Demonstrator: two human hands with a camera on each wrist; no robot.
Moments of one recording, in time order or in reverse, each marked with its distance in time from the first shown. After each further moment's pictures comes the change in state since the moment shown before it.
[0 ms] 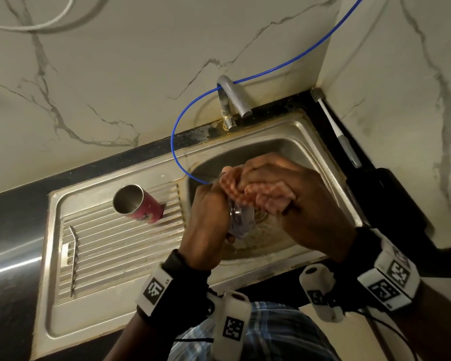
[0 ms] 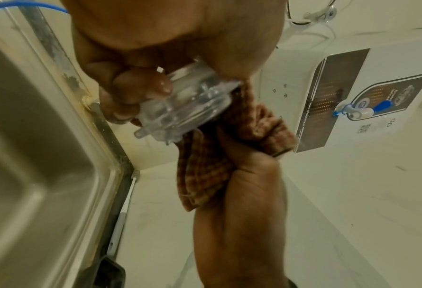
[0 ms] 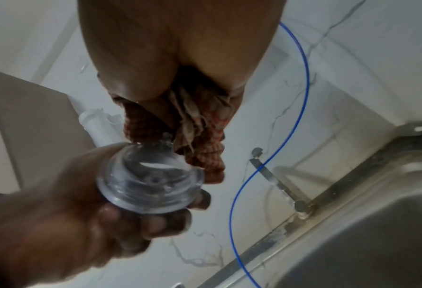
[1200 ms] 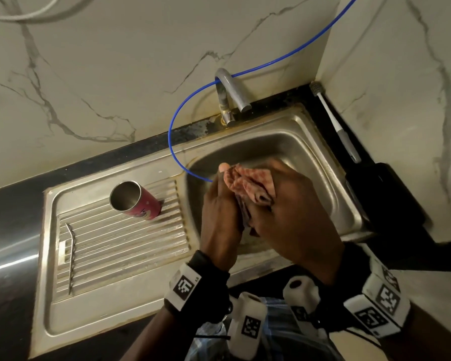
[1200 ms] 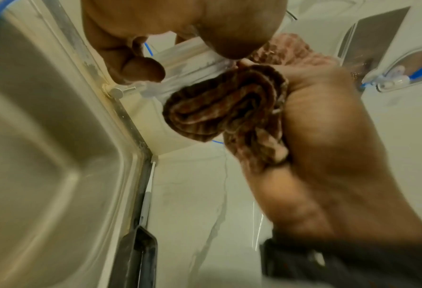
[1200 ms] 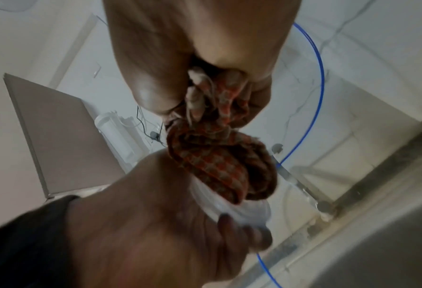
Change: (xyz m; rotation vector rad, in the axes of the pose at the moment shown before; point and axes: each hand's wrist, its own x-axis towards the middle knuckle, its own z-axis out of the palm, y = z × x) left_hand 0.008 -0.032 0.013 -0.056 0.095 0.061; right_hand -0.003 -0.024 0.026 -0.239 0.133 0.249
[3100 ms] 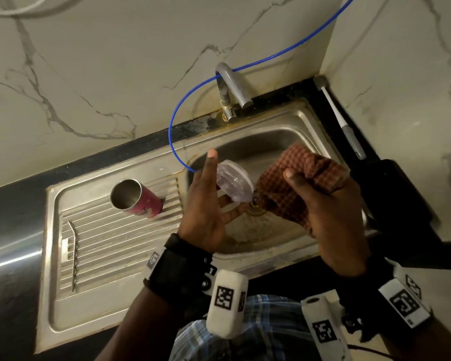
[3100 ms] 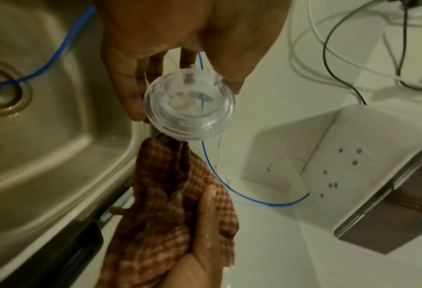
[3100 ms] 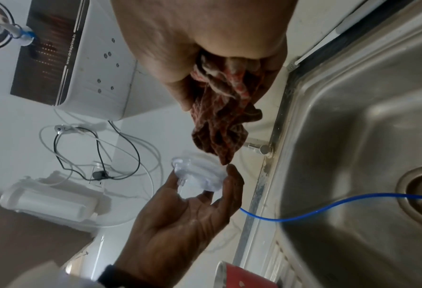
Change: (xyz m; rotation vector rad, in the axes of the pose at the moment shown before) left_hand 0.023 0.016 -0.026 -0.223 -0.043 -0.387; right_hand -0.015 0.046 -0.009 0.592 0.418 0.538
